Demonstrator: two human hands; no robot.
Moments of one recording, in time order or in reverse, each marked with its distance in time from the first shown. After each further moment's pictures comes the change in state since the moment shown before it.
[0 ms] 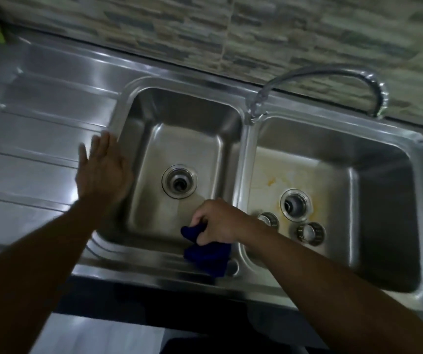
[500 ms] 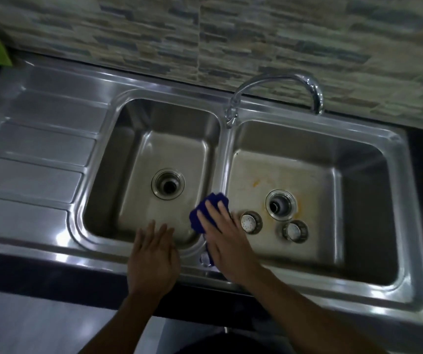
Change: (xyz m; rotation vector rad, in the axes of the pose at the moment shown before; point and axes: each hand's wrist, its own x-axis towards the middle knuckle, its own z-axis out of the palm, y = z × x) left_hand -0.193 0.117 0.049 0.005 -0.244 0.103; right_hand -0.068 0.084 0.075 -0.376 0.605 -0.204
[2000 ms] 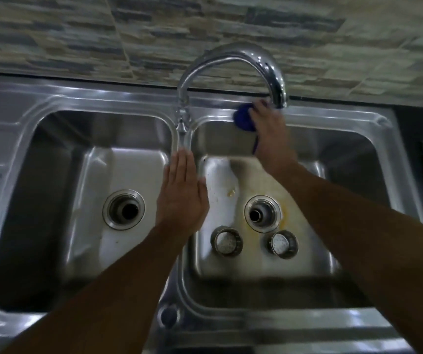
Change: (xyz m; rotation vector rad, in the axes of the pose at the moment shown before) left_hand 0.198 0.135 -0.007 -0.177 0.230 0.266; right_hand 0.139 0.250 -0.115 -0.312 0.445 0.217
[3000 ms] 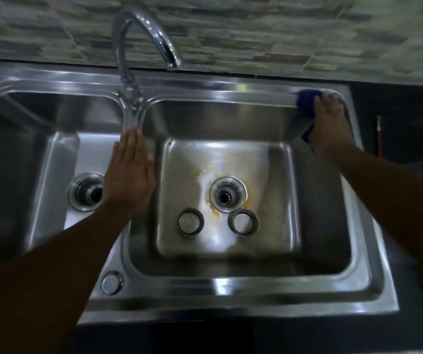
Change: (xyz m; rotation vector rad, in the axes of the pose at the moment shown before) left_hand -0.002 0.000 0.017 0.154 0.169 0.053; right_hand -0.077 0.192 -0.074 -0.173 -0.309 0.346
